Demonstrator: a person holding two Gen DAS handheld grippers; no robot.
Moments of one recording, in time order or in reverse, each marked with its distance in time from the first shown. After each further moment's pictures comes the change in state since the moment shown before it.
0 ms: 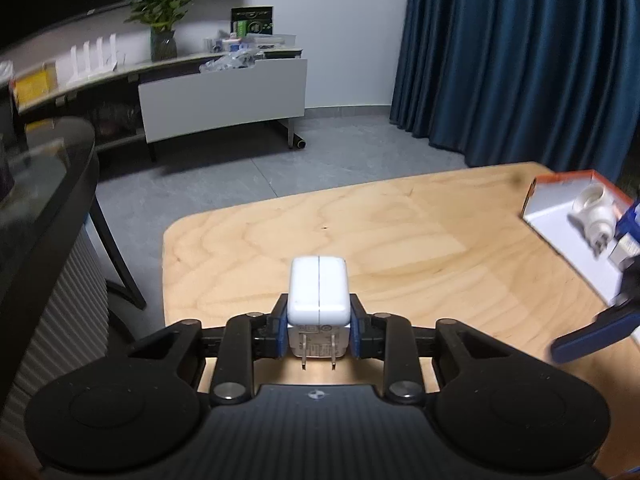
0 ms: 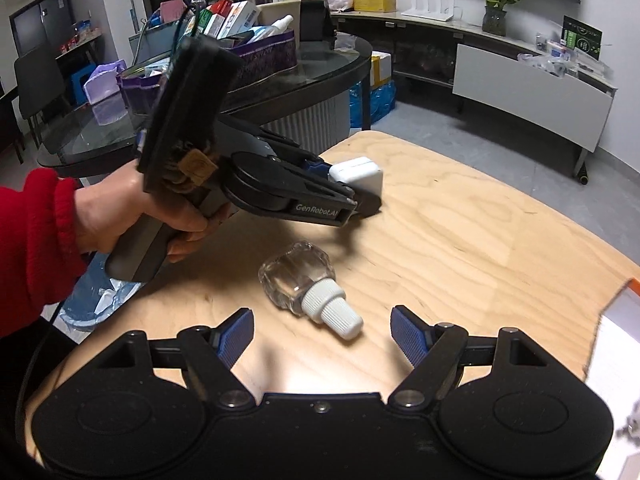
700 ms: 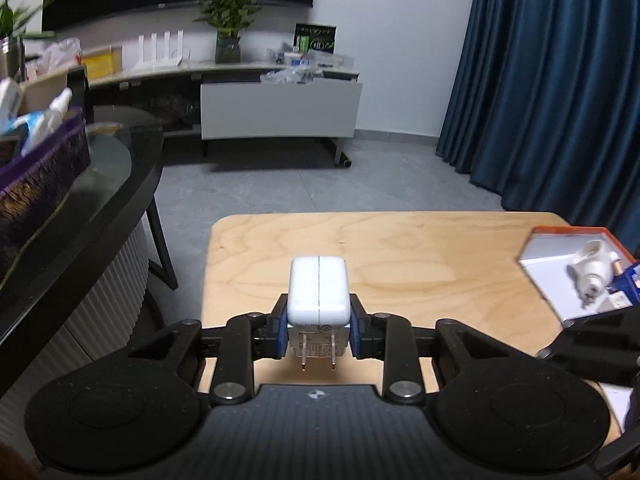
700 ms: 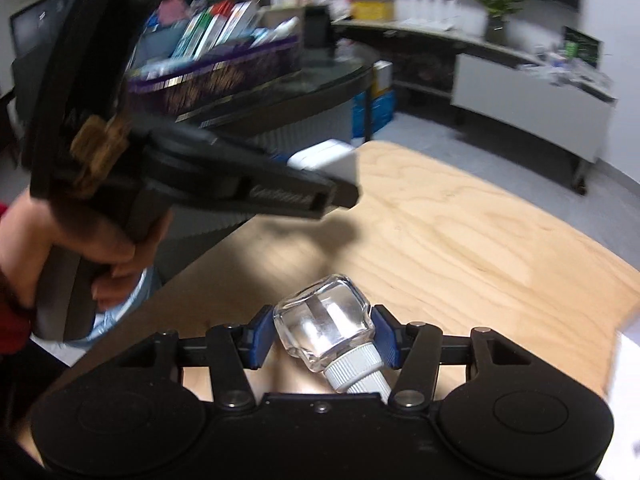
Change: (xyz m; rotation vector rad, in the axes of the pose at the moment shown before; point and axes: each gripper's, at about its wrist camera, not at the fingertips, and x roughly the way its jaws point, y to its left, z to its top) left arm -0.054 -0.031 0.007 -0.141 -0.057 0.133; right arm -0.007 0.009 0.001 0.025 -0.060 -0.064
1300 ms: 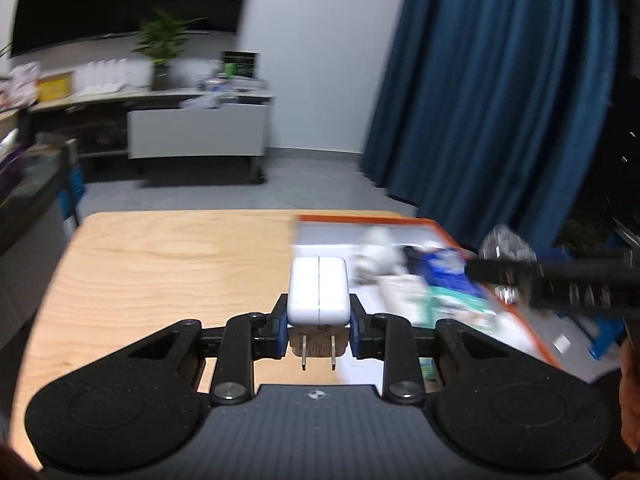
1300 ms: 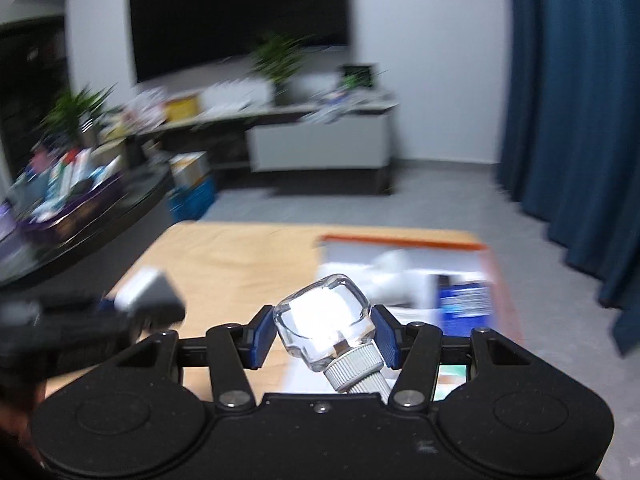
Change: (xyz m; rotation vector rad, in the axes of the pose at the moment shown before) left arm -0.105 -0.200 -0.036 0.007 -0.058 -0.156; right arm -0.235 -0.085 -0.114 0.375 -0.265 -0.427
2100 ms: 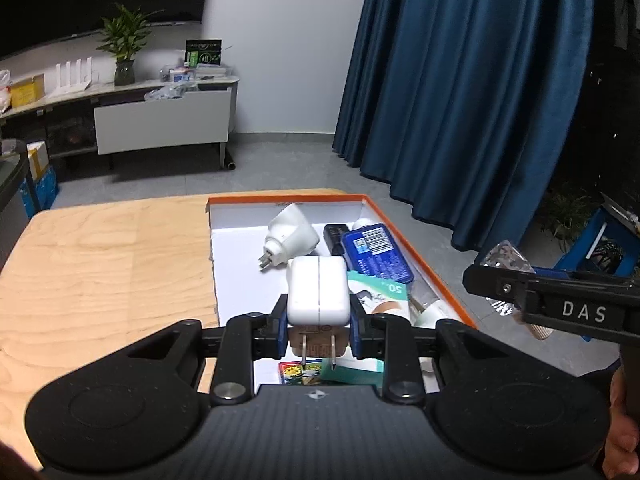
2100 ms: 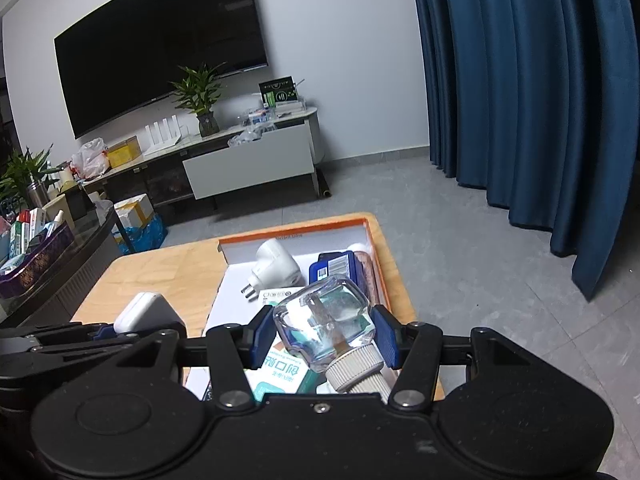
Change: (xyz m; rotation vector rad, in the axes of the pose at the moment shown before) left arm 0.038 -0.059 -0.015 0.030 0.052 -0.014; right arm -0.014 -0.083 -0.037 0.172 0.003 -0.047
